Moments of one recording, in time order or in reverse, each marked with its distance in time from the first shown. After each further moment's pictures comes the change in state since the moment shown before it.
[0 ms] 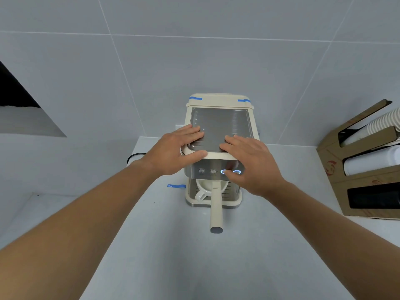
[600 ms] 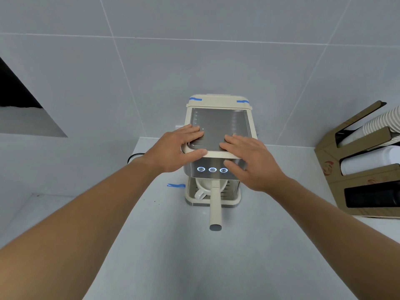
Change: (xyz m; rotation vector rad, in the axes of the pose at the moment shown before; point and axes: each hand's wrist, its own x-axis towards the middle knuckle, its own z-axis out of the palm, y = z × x) left_hand -0.001 0.011 -0.004 0.033 -0.021 -0.032; right_hand 0.005 -0.001 -0.014 0.097 -0.081 -0.013
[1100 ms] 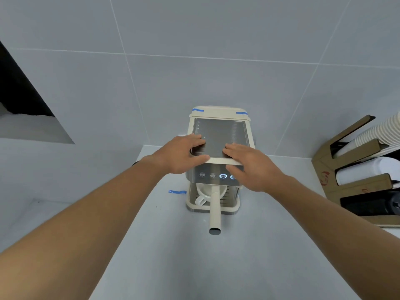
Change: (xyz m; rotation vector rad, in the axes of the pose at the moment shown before) left_hand -0.006 0.035 -0.015 0.121 -0.130 -0.070; right_hand 0.002 -0.023 -0.034 -0.001 -0.157 0.087
